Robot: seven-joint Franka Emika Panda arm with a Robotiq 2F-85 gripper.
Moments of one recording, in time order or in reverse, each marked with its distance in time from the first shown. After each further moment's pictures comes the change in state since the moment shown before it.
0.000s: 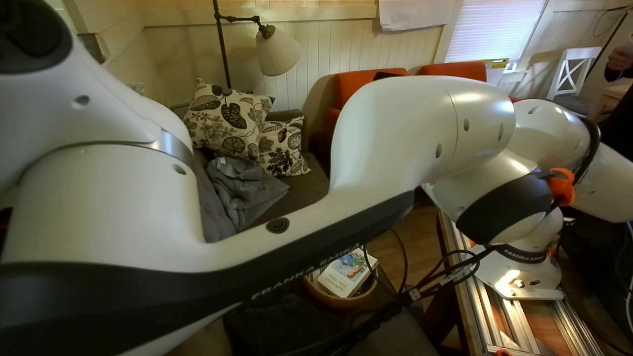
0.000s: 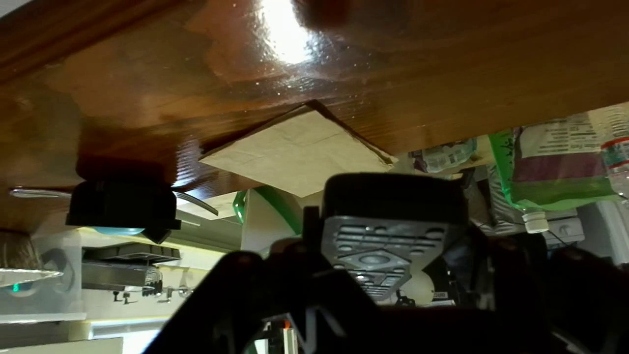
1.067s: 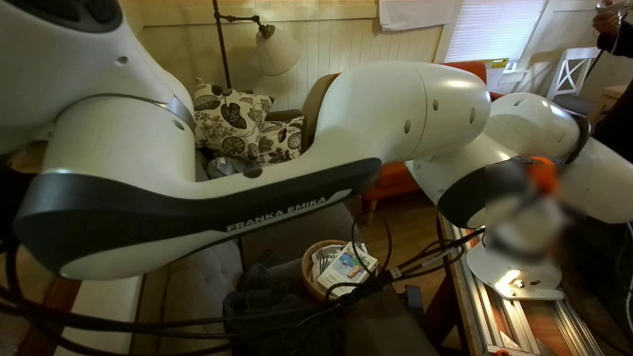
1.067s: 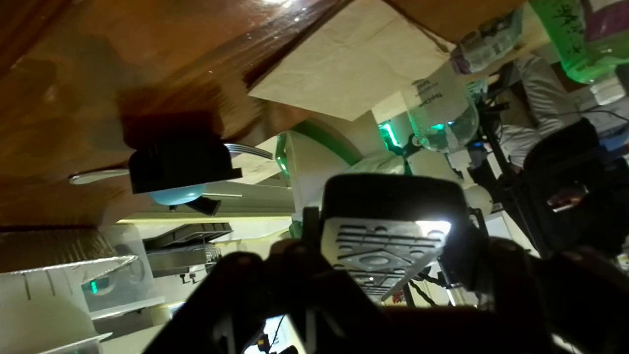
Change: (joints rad) arm -0.087 -0.011 0.003 0.000 -0.009 0.129 0.203
